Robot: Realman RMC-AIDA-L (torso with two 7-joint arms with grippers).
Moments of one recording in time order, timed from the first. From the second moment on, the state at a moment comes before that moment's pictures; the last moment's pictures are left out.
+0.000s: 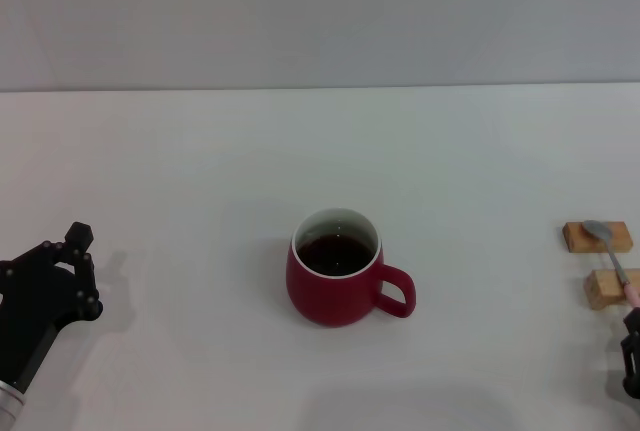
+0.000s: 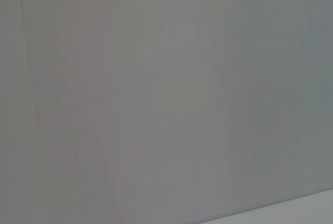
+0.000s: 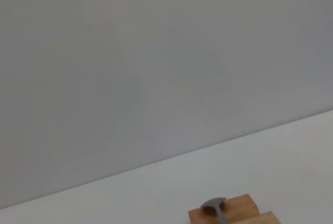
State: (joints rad) left arm -0.18 -2.06 -0.58 -0.21 2.31 1.35 -0.01; right arm 0.09 2.08 -0.07 0.45 -1.43 -1.41 0.08
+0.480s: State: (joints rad) left arm -0.18 -2.06 -0.58 -0.20 2.31 1.35 -0.01; right arm 0.08 2.08 -0.07 0.45 -1.43 -1.41 0.08
